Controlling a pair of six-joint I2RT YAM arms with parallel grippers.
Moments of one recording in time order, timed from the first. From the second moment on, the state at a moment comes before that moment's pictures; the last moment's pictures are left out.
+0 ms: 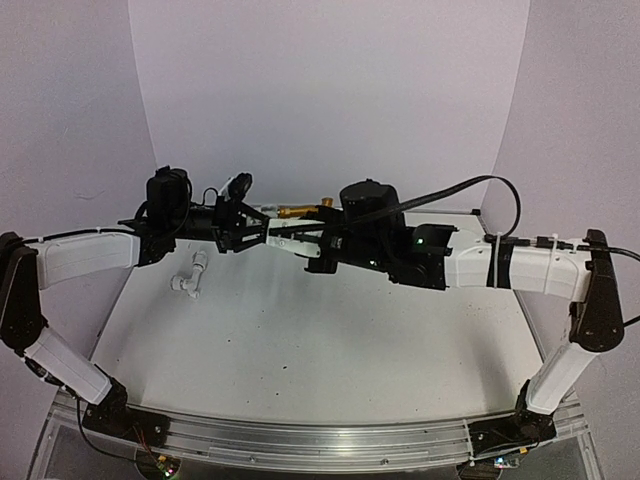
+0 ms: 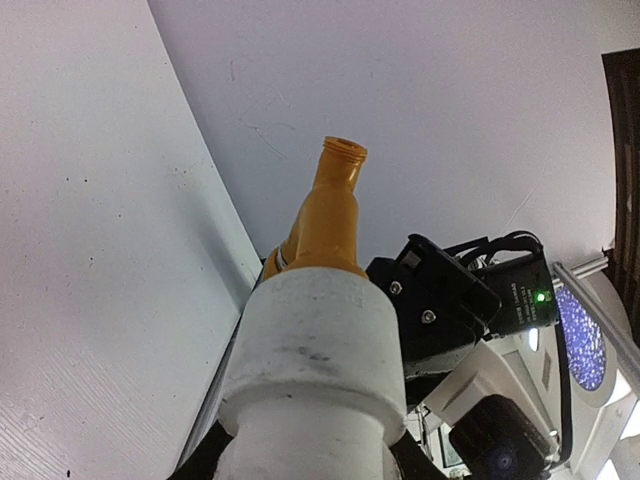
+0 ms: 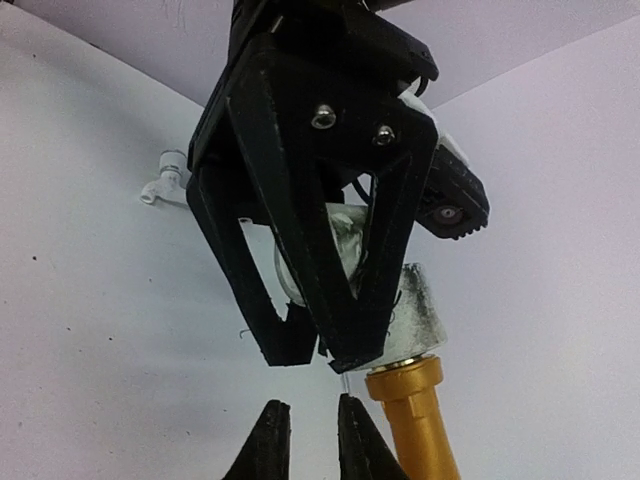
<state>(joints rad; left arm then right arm) -0.49 1.46 0.99 0.34 1.09 -1.04 1.06 1.70 1.39 0.04 0.14 -0.94</state>
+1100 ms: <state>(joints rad) -0.46 1.50 1.05 0.29 1.23 -1.23 0.96 1.60 1.17 0.29 -0.01 -1.53</state>
